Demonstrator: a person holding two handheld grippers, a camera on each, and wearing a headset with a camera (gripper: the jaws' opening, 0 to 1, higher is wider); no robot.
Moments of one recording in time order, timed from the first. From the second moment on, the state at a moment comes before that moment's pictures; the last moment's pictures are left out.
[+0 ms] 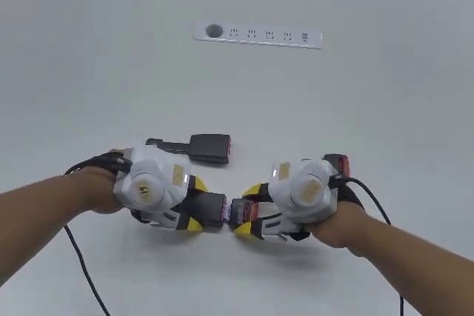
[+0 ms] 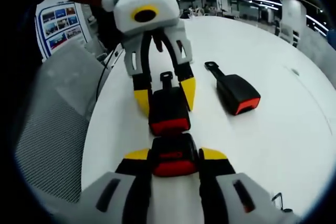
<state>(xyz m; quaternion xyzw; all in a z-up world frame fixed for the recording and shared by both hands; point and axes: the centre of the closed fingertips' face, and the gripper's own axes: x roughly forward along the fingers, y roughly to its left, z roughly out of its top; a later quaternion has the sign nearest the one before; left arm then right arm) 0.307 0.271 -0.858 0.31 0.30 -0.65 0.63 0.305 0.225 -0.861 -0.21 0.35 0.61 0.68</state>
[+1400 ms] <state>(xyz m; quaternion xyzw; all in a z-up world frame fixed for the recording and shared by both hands) 0.306 0.272 -0.860 0.29 0.29 -0.66 0.63 0.304 0.222 -0.858 -0.19 0.31 0.60 0.71</state>
